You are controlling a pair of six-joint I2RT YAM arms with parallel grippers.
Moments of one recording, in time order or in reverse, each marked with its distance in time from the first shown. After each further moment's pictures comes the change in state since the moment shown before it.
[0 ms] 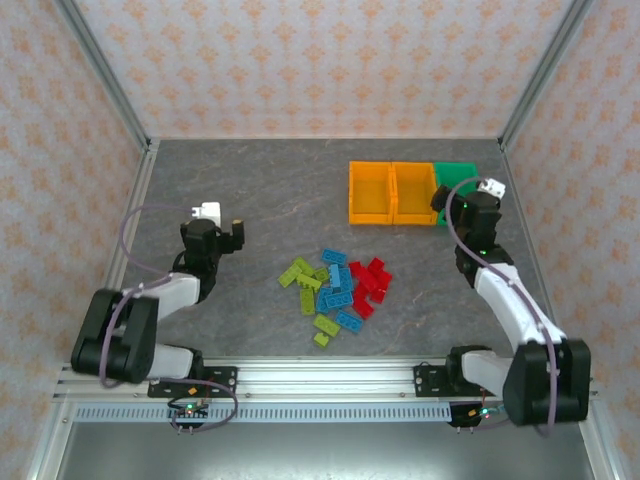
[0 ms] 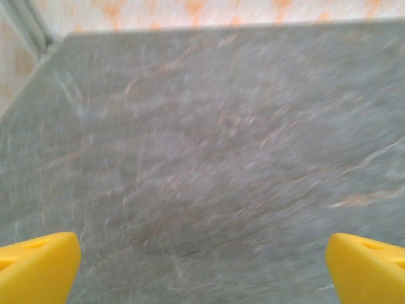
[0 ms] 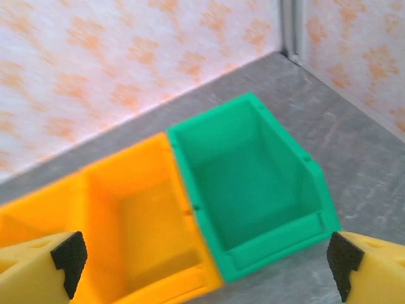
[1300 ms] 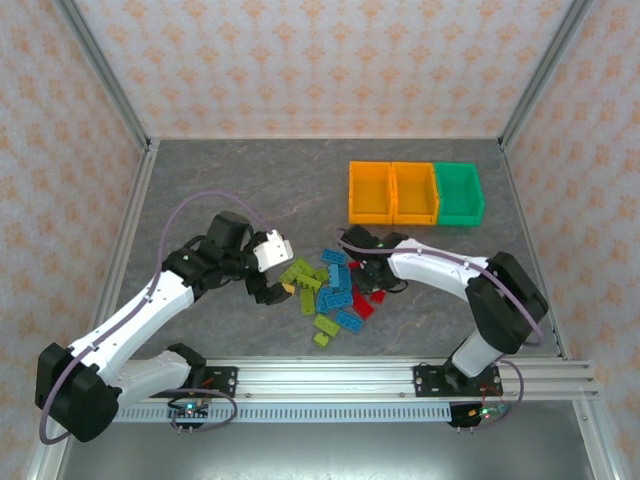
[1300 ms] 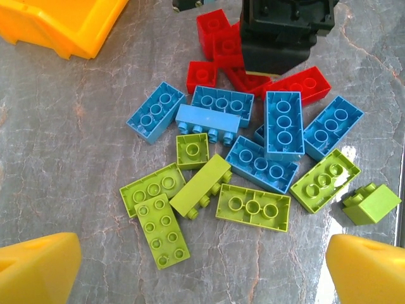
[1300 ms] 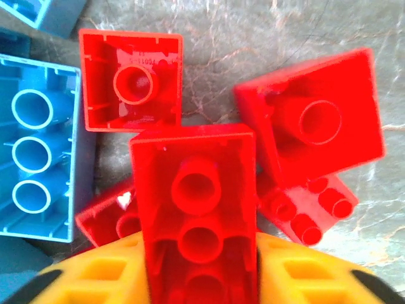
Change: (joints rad) left arm -0.330 -0.210 0.349 -0.986 0.697 0.628; right arm 0.702 0.512 0.240 -0.702 -0.042 0.011
